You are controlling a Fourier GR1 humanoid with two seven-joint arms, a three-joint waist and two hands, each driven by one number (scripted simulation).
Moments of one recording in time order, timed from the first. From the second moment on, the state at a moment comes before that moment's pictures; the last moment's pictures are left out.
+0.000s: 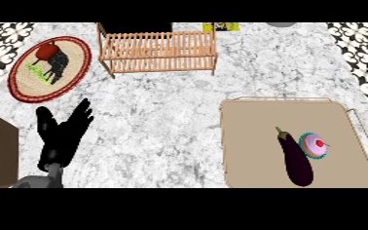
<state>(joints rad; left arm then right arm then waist) -0.04 0.34 -0.11 -1.33 0.32 0.14 0.22 -0.20 -1.05 0.00 -1.30 -0.05 0.66 -0.29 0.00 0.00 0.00</state>
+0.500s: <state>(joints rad) -0.04 0.31 -0.09 -1.34 0.30 0.13 0.26 -0.16 -0.91 0.04 -1.52 0.05 0.59 0.01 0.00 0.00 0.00</state>
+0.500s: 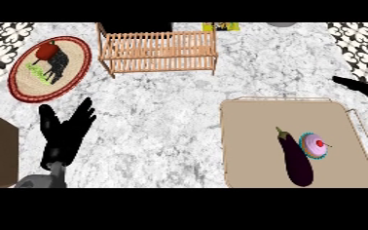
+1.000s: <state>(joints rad) -0.05 0.30 -0.05 -1.35 0.27 0.10 0.27 -0.09 -0.83 0.06 -1.59 0.26 0.59 0.06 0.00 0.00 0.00</state>
